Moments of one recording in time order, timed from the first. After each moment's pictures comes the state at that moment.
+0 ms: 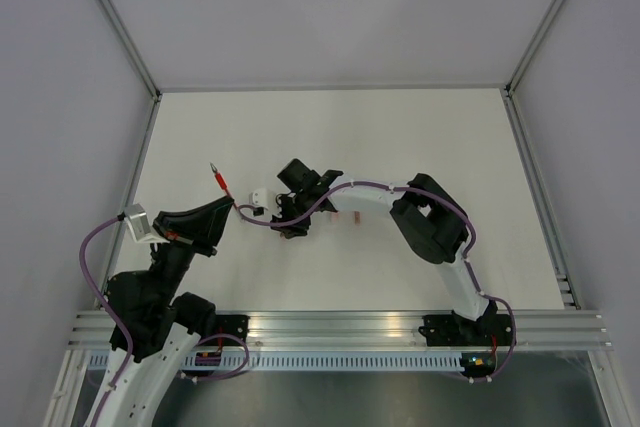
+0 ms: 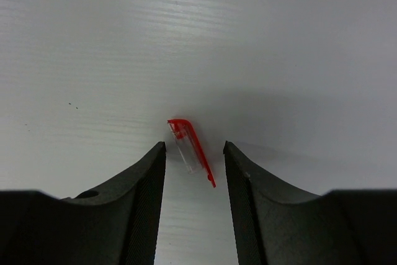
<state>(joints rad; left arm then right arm) -0.41 0.03 0.46 0.00 0.11 -0.60 0.92 2.15 1.53 -0.41 -0.44 -0.63</state>
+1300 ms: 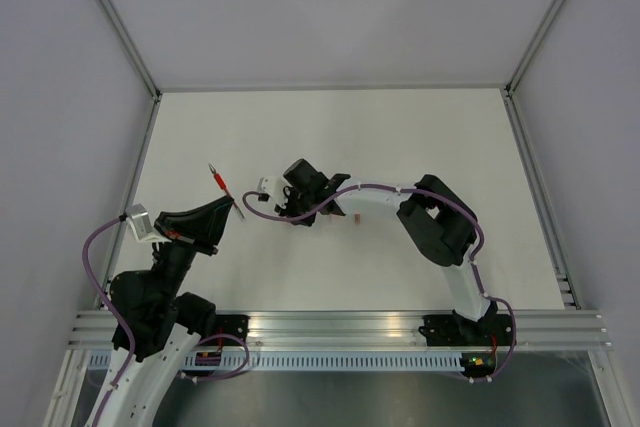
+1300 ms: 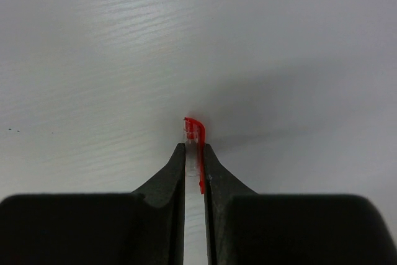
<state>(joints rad) -0.41 0.02 0.44 0.00 0.08 -0.61 0.91 2.09 1.43 -0.27 -0.22 -0.40</state>
